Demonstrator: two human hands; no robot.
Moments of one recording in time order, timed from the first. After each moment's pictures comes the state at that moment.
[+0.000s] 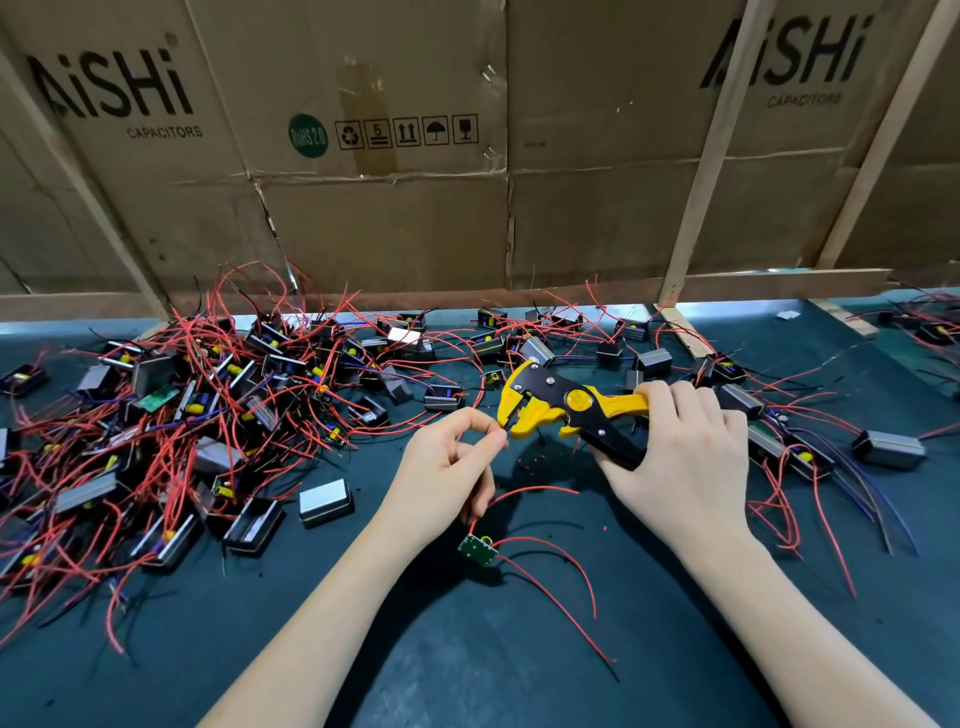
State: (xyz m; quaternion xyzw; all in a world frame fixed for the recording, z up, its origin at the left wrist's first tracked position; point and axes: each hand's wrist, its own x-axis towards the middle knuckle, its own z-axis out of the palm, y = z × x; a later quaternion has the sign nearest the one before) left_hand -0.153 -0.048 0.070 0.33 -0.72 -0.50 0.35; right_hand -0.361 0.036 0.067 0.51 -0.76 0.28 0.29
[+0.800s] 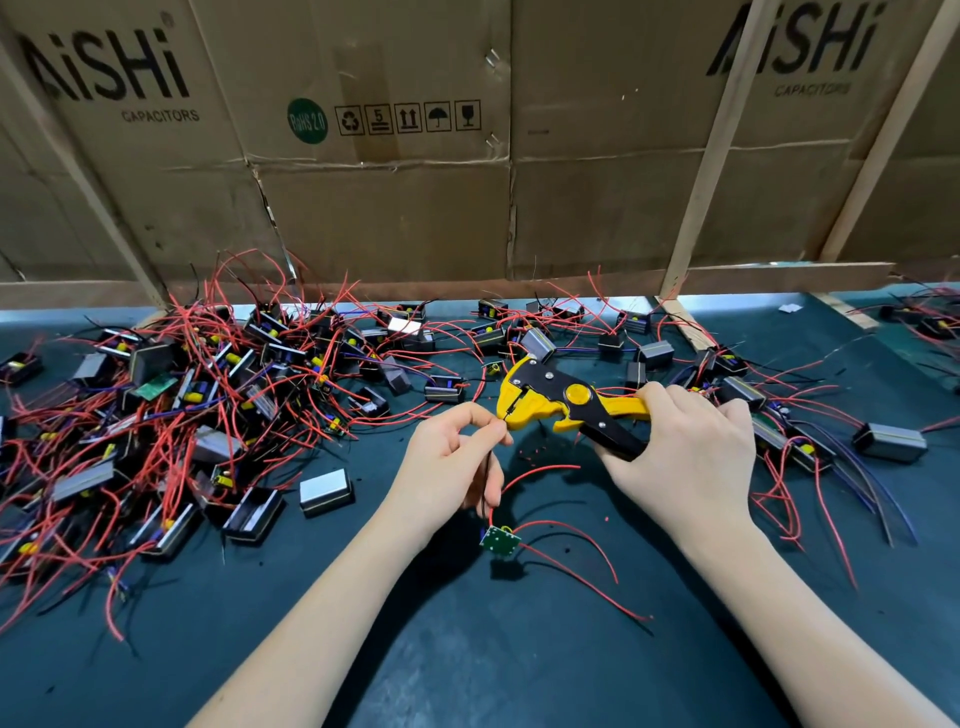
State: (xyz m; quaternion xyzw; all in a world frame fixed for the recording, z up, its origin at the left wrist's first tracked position) left_hand -0.157 -0.045 0.070 0.32 -0.66 -0.58 0.35; right_hand -0.361 0.035 0.066 0.52 -0.76 0.25 0.30
